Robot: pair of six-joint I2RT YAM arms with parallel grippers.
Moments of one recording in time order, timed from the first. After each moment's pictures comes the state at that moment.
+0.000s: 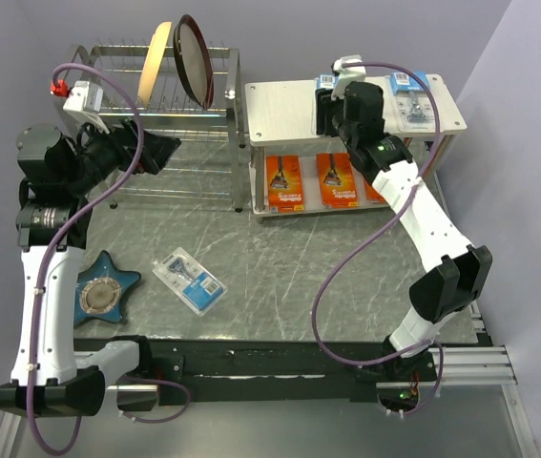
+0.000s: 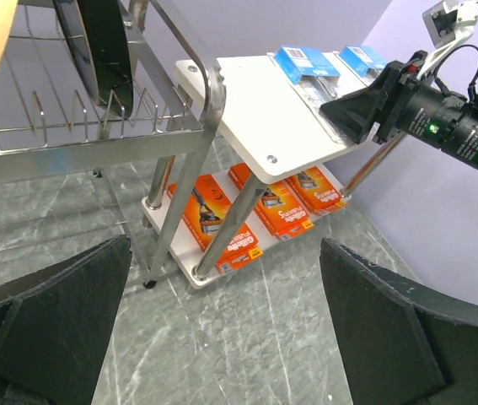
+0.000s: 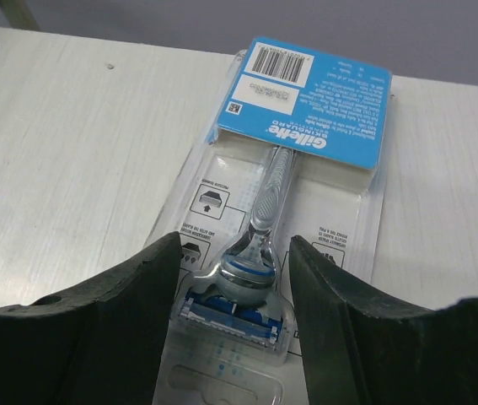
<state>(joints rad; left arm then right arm) 0.02 1.09 1.50 -0.39 0.61 -0.36 0.40 1.66 1.79 -0.35 0.24 -0.01</state>
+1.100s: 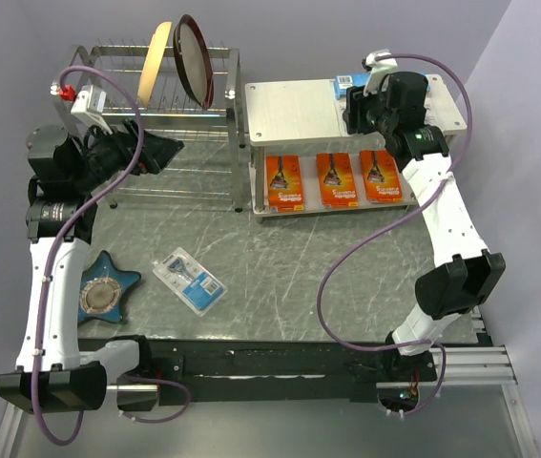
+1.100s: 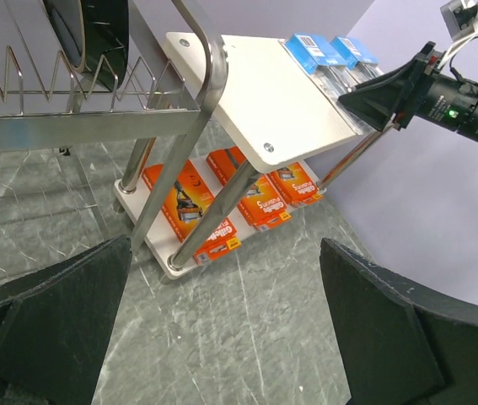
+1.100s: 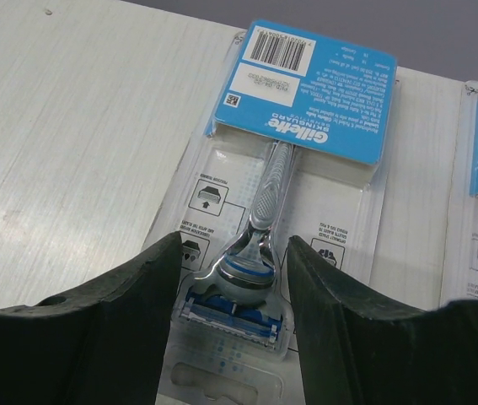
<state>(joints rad) 0.05 1.12 1.41 -0.31 0.69 -0.46 0.18 1.66 1.87 -0.52 -0.10 -0.12</state>
